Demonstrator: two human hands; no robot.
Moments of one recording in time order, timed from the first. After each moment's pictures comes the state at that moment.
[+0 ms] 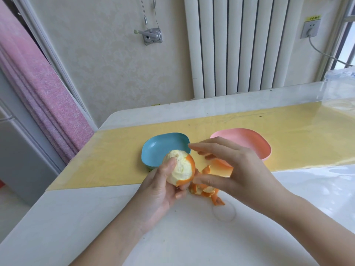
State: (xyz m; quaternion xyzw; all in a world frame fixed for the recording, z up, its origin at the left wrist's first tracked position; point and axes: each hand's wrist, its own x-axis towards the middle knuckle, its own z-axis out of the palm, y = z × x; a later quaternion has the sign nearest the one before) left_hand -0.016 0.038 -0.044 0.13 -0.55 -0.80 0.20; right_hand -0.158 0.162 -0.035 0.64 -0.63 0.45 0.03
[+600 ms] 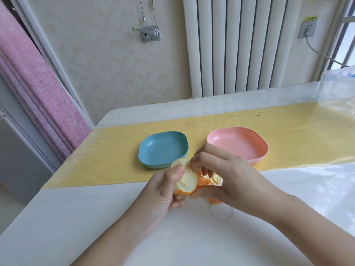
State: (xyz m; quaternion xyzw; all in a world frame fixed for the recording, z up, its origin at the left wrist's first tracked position) left_hand -0.013 0.045 -0.050 0.15 -0.66 -0.72 0.18; right_hand -0.155 0.160 -0.039 0.72 -0.57 0.40 0.05
